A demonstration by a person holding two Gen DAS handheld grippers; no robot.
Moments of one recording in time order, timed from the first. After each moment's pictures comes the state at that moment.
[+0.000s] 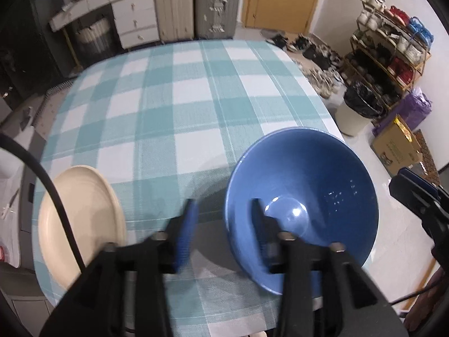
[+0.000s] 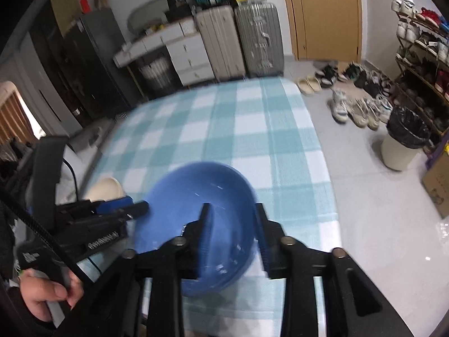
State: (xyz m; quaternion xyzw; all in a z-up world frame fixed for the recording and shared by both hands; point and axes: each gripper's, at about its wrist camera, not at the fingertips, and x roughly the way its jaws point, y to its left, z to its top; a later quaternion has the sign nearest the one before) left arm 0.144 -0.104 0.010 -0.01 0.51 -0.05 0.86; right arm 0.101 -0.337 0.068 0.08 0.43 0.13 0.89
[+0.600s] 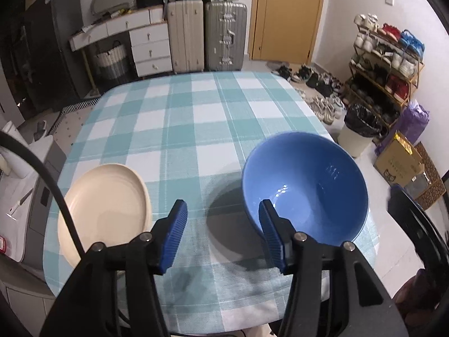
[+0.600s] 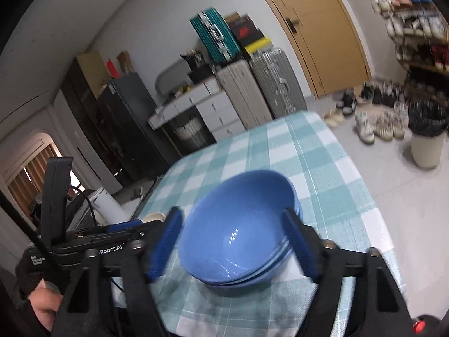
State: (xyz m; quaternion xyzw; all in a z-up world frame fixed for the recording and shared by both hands) left arm 0.083 -0.082 0.029 -0.01 0.43 -0.04 0.90; right arm 0.021 -0.334 0.045 0.16 0.27 0.17 0.93
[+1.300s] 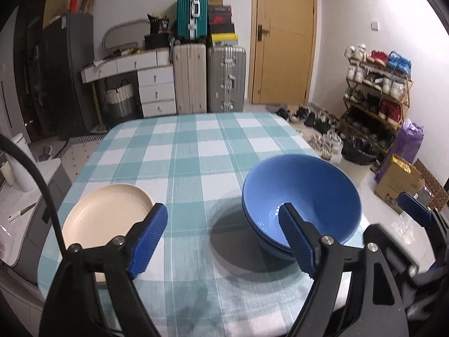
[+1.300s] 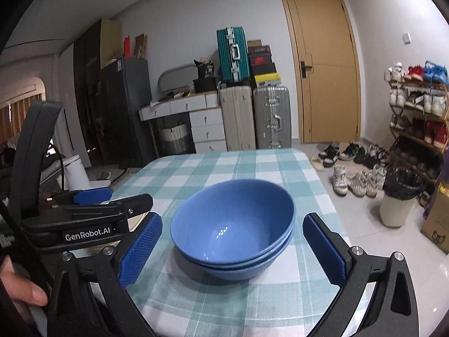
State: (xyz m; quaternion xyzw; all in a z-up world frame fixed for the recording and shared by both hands) left arm 0.033 -0.080 0.019 -0.01 0.30 -0.04 0.95; right arm -0.022 -0.295 0.039 0.03 0.23 0.13 0.97
